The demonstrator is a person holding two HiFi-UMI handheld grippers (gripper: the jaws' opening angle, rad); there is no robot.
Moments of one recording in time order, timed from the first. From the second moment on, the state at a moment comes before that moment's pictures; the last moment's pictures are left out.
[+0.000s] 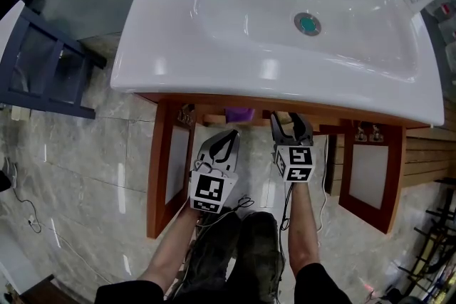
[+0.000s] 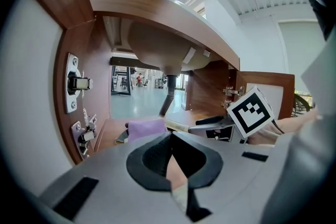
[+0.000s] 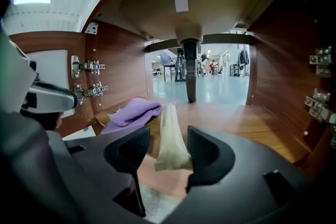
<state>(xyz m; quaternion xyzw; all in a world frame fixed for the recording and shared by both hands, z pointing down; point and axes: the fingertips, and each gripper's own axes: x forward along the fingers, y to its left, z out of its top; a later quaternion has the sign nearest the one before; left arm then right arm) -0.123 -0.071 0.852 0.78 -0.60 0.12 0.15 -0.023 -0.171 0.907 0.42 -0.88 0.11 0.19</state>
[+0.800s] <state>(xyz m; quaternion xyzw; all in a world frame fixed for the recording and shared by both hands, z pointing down) -0.092 -0.041 0.722 0.80 -0.57 0.12 0.14 0.009 -0.113 0.767 0.44 -0.87 0.11 0.18</state>
